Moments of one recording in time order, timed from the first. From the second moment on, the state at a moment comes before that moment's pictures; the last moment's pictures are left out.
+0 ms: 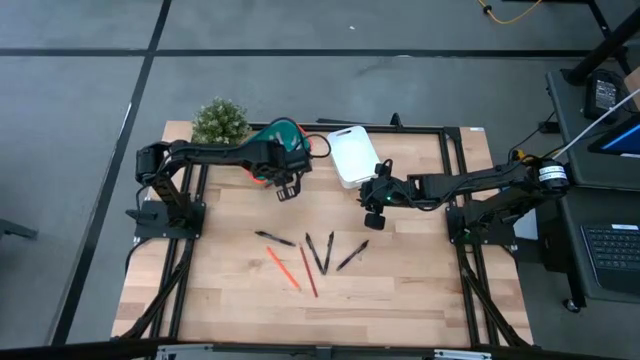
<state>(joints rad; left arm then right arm) 0.24 1.68 1.28 -0.95 -0.39 -0.09 -0.02 1.35 0.76 -0.23 0.29 -0.04</state>
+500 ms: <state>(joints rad) 0.18 1.68 1.35 -1.03 -0.31 -0.04 -0.02 1.35 0.76 -0.23 0.29 -0.04</state>
